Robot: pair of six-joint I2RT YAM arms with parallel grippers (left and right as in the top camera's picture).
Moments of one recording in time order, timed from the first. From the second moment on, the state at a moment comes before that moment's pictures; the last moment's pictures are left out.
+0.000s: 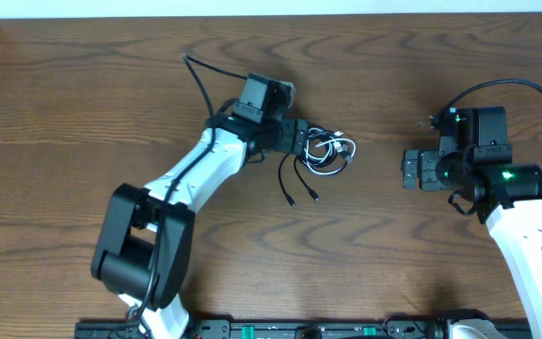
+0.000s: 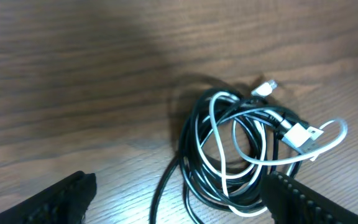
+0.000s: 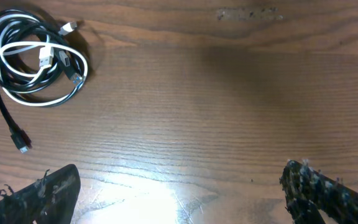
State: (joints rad) left arm -0.43 1.86 1.23 -0.37 0.22 -0.22; right arm 0.09 1.24 1.01 -0.83 -0.01 0.06
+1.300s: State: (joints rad) left arm -0.58 1.84 1.23 -0.45 0.17 -0.25; right arm 0.09 1.25 1.01 -0.79 -0.13 0.06
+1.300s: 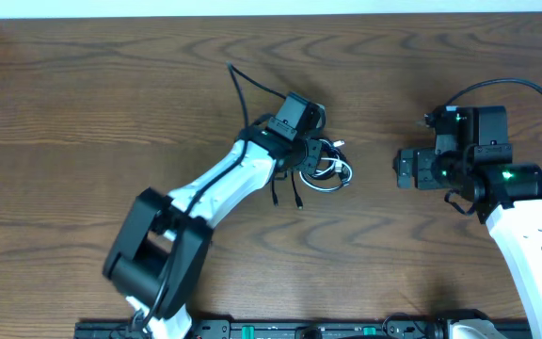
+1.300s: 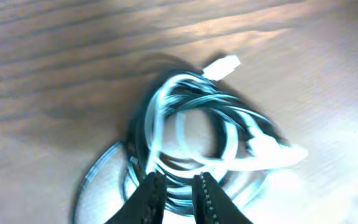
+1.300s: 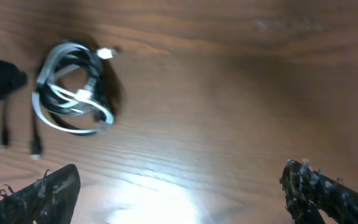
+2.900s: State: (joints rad) left arm -0.59 1.97 1.23 -0.29 0.06 -0.26; right arm 0.14 1.51 1.01 -0.62 -0.27 0.13
